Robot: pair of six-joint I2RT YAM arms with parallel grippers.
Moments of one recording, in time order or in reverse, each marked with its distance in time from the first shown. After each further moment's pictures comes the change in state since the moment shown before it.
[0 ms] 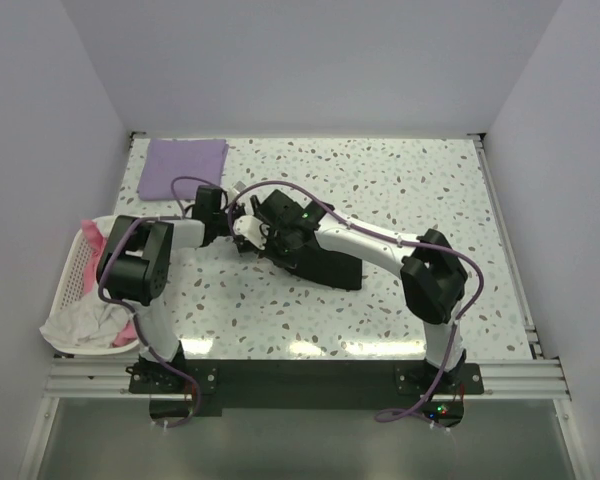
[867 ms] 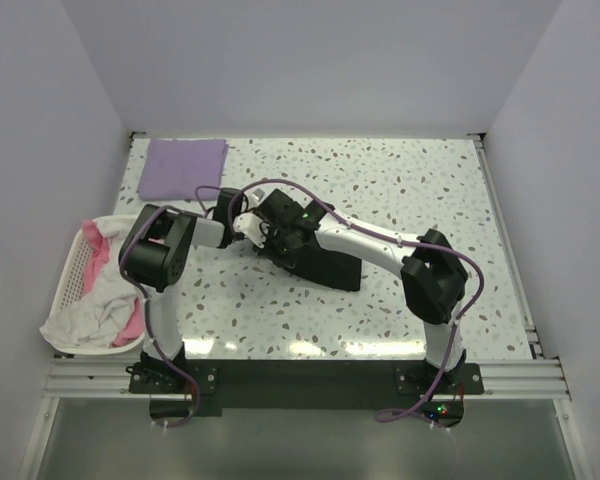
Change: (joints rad) left arm -0.117 0.145 0.057 0.132 0.031 -0.267; right arm 0.000 -0.009 0.000 0.010 0.002 0.037
